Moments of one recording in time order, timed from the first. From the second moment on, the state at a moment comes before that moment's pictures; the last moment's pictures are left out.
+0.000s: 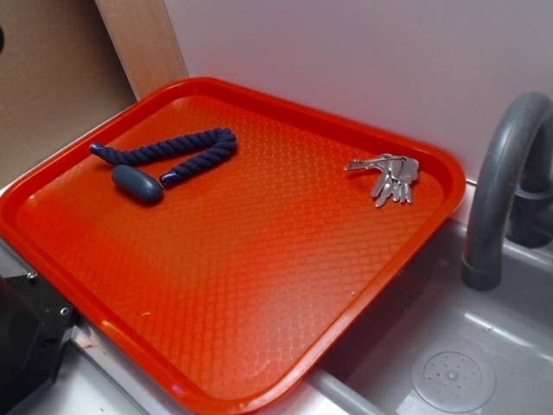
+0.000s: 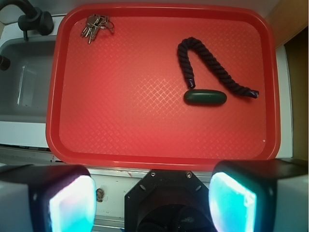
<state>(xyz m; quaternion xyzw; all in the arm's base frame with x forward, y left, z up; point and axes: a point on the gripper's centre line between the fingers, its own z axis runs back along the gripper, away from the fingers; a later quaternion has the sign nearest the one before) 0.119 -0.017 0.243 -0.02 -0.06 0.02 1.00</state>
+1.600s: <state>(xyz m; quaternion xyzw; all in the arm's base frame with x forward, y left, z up) 0.285 -0.137 0.114 -0.06 -0.18 -0.13 0.97</state>
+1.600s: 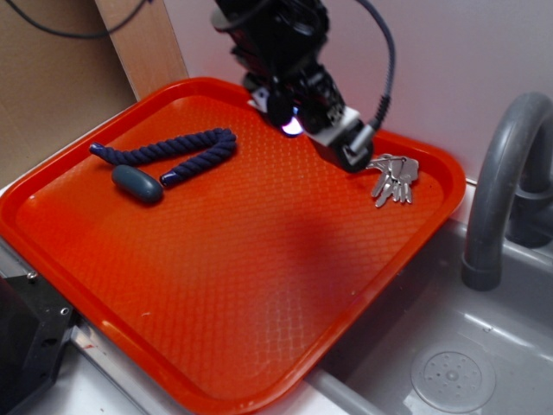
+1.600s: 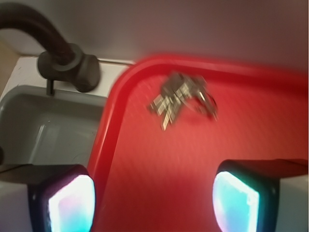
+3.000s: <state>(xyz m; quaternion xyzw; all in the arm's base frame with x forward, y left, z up) 0.341 -0.137 0.043 0.01 -0.20 -0.36 0.91</state>
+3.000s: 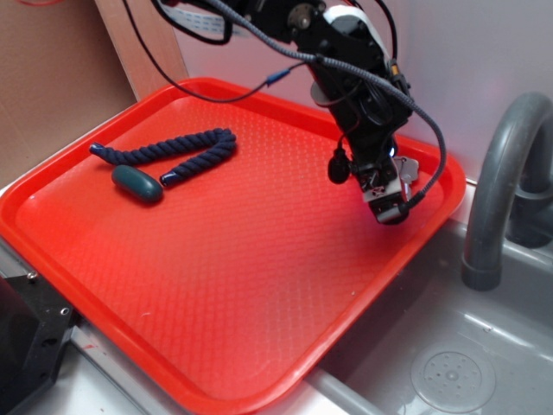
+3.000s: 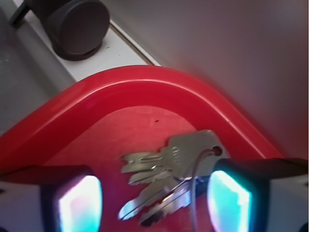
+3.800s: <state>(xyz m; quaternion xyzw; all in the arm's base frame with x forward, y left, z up) 0.345 -0.115 0.049 0.07 -0.19 -0.29 0.93</state>
